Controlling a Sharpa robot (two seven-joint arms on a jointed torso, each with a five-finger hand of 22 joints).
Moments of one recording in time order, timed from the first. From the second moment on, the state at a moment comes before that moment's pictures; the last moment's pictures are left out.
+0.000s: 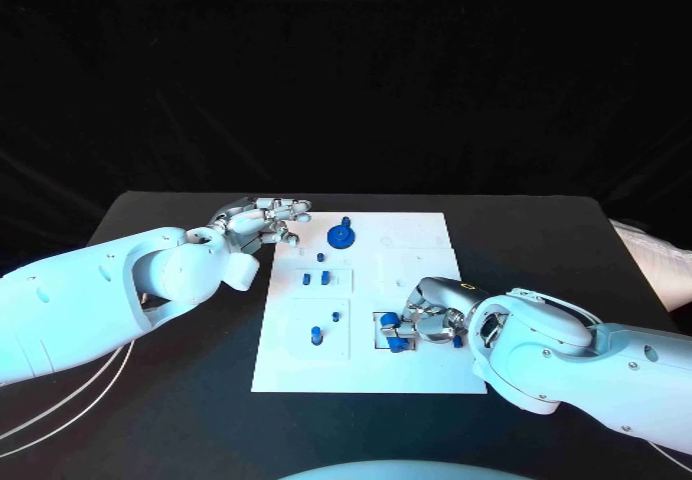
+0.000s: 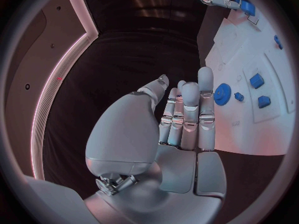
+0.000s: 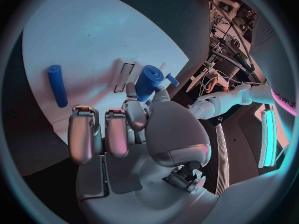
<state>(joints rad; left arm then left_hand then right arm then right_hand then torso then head) 1.20 -0.83 -0.03 1.45 0.06 -0.15 0.16 1.37 -0.12 0.34 0.04 0.05 0.99 0.18 0.14 0.07 1.09 0.10 0.29 0.15 1.23 0.02 1.06 0.63 0.17 1.20 0.12 0.59 0.87 1.03 -0.97 -0.04 1.92 -1.43 -0.28 -0.57 1.18 0.09 -0.26 0.29 0.32 1.15 0.06 0.25 0.22 1.41 -0.02 1.17 1.23 1.47 -0.07 1.44 1.31 0.08 1.43 0.04 1.45 1.30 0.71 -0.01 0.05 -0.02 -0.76</state>
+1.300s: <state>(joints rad) 1.20 -0.84 -0.03 1.45 0.06 -0.13 0.16 1.37 -0.12 0.34 0.04 0.05 0.99 0.18 0.14 0.07 1.09 0.11 0.29 0.15 1.23 0.02 1.07 0.63 0.17 1.20 0.12 0.59 0.87 1.02 -0.95 -0.04 1.92 -1.56 -0.25 -0.57 1.30 0.02 -0.10 0.18 0.09 1.13 0.06 0.25 0.29 1.40 -0.02 1.10 1.24 1.47 -0.07 1.40 1.31 0.08 1.41 0.03 1.43 1.28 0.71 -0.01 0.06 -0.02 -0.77</state>
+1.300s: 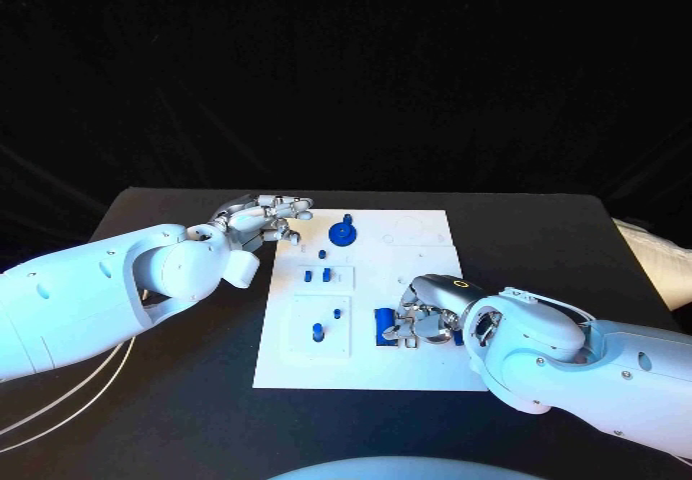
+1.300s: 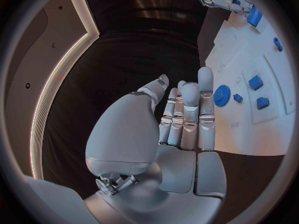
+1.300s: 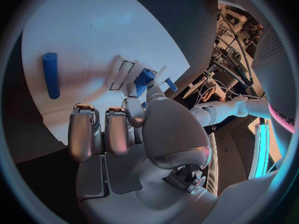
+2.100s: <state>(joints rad) 1.20 -0.84 -0.03 1.45 0.06 -0.13 0.15 1.37 -0.12 0.34 0.04 0.05 0.99 0.18 0.14 0.07 1.09 0.11 0.29 0.15 1.23 0.02 1.07 0.63 0.17 1.20 0.12 0.59 0.87 1.06 -1.18 -0.04 2.00 -1.47 -0.36 -0.51 1.30 0.01 -0.16 0.20 0.19 1.04 0.10 0.19 0.27 1.36 0.01 0.99 1.18 1.46 -0.06 1.36 1.31 0.08 1.39 0.05 1.40 1.23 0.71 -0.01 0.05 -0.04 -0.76</state>
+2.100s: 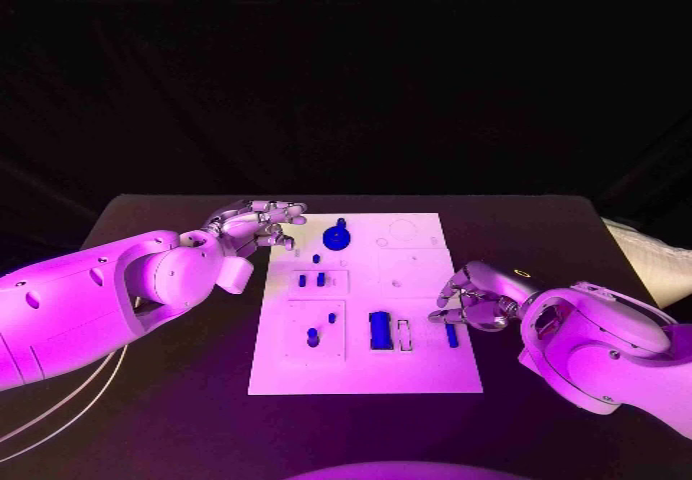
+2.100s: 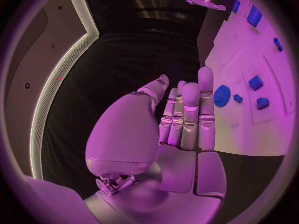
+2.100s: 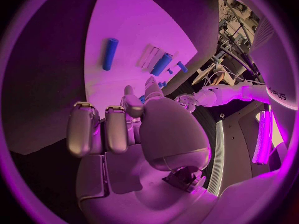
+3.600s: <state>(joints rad) 1.20 -0.84 -0.03 1.45 0.06 -0.13 0.15 1.37 -0.12 0.34 0.04 0.05 0.99 0.18 0.14 0.07 1.09 0.11 0.29 0.15 1.23 0.02 1.07 0.63 0.17 1.20 0.12 0.59 0.87 1.02 -1.13 -0.04 1.92 -1.69 -0.14 -0.57 1.42 0.04 -0.14 0.17 0.11 1.10 0.08 0.19 0.28 1.37 0.00 1.00 1.19 1.46 -0.06 1.37 1.31 0.08 1.41 0.04 1.41 1.27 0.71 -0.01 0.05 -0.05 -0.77</state>
